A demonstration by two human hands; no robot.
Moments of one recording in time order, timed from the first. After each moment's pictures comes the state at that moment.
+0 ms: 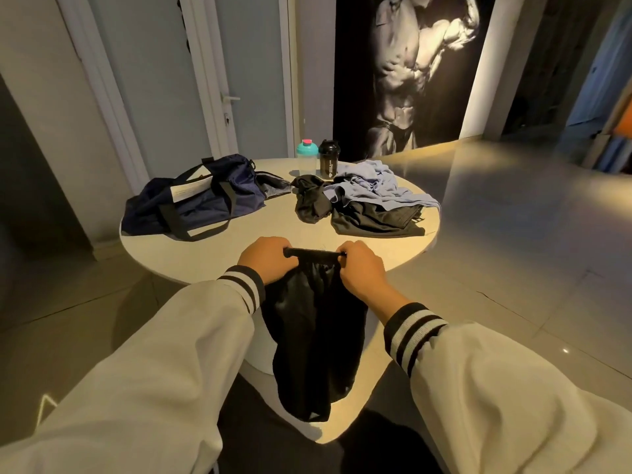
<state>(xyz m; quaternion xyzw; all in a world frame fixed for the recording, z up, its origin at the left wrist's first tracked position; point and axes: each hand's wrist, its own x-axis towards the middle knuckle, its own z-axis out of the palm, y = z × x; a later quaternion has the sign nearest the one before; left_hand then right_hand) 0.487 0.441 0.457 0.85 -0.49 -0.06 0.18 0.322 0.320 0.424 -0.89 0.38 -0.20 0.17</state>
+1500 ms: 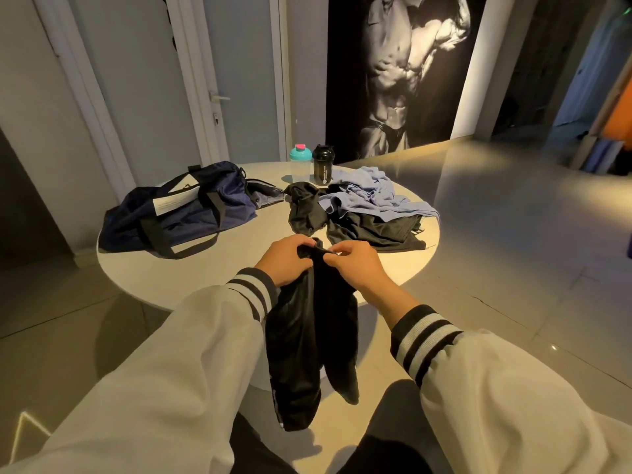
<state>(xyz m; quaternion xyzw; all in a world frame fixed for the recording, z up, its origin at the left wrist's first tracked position) 0.496 0.379 0.467 0.78 -0.53 -0.12 0.30 0.348 0.289 0.456 -0.77 0.37 -0.29 0.43</state>
